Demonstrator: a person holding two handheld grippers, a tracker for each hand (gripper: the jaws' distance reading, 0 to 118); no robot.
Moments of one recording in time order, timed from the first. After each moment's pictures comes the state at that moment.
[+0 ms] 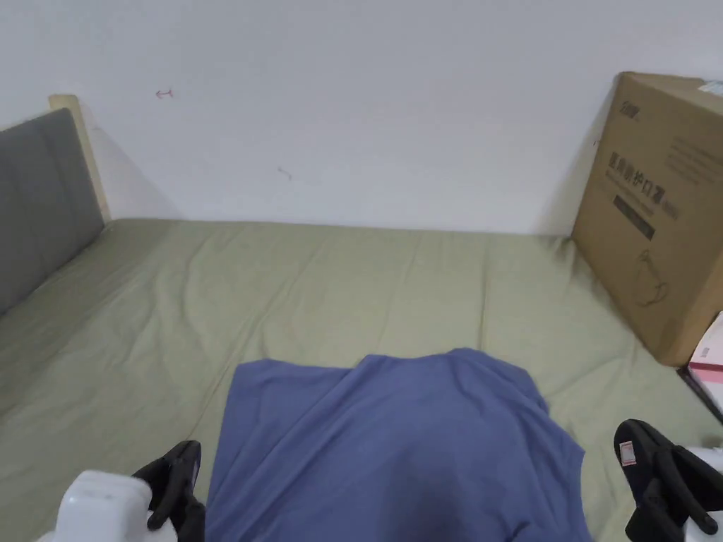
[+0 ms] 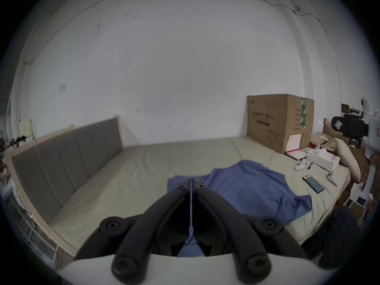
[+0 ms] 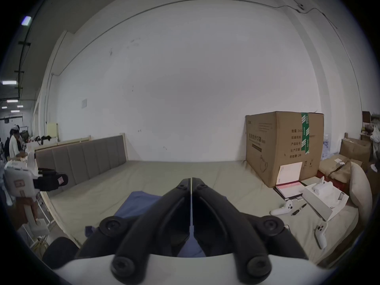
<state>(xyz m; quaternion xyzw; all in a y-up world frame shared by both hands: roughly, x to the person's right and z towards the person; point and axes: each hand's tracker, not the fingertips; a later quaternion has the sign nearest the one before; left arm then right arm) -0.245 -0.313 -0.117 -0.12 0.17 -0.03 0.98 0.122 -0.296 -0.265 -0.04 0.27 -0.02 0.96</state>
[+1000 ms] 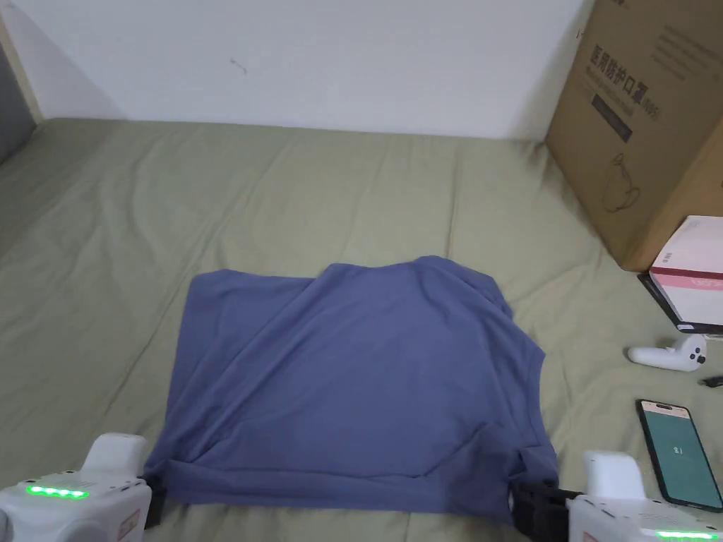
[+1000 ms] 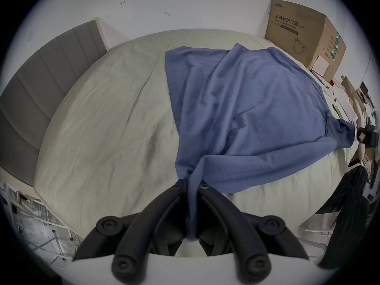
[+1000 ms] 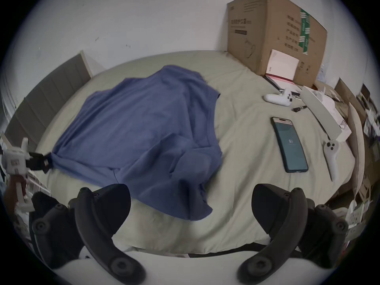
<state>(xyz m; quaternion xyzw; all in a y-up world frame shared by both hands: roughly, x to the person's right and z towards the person) -0.332 -0.477 -0.190 -0.47 0.14 0.06 0.87 0.139 -0.470 -0.350 -0.42 0.18 0.06 0.89</state>
